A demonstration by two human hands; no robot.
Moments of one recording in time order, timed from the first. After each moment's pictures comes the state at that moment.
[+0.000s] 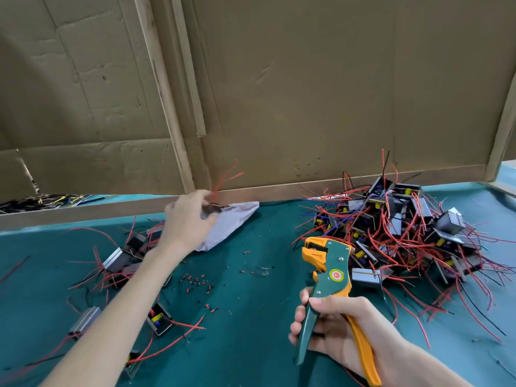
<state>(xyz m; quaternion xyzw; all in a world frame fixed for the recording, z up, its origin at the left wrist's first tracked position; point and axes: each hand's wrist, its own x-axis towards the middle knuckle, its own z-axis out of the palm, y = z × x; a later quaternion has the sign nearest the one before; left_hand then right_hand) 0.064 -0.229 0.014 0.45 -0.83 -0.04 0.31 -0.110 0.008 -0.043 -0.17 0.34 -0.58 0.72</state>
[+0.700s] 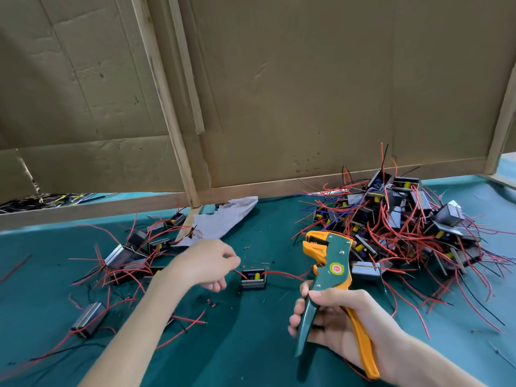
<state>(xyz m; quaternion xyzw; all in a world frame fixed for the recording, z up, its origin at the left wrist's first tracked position) 0.063 -0.161 0.010 0.49 -0.83 -0.27 -0.03 -0.112 0.008 -0.050 -0.18 0.33 -0.59 0.72</state>
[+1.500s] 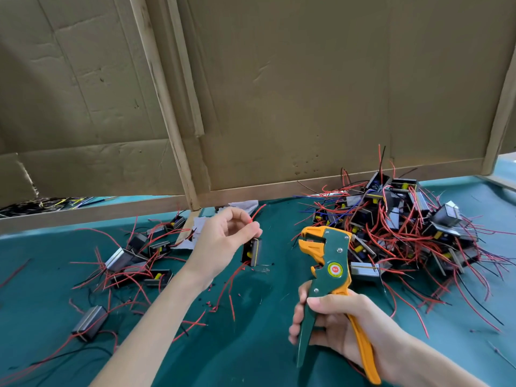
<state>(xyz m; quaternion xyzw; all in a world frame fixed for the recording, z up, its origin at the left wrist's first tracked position) 0.042 -0.141 0.013 0.28 -0.71 -0.50 0.40 -0.111 0.015 -0.040 -0.28 0.34 -0.57 0.69</state>
